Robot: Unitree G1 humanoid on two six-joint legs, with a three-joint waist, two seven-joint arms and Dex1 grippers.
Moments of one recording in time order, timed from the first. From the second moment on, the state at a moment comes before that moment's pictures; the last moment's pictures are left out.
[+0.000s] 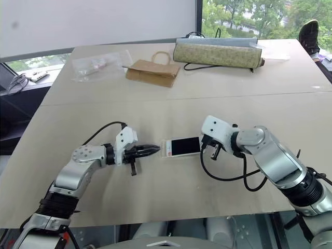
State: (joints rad) left arm -0.22 0.60 -0.12 0.00 -0.29 0.22 -1.08; right arm -0.52 -0.74 0.42 -0.53 0.15 1.06 0.75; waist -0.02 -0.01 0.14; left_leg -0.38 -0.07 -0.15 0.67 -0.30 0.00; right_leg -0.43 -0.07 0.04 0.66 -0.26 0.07
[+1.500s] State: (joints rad) left arm -0.19 0.61 -0.12 -0.01 -0.29 0.20 -1.06; right arm -0.59 -0.76 0.30 -0.45 0.23 1.05 0.73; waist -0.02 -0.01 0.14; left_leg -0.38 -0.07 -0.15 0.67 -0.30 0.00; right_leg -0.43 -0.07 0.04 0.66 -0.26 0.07
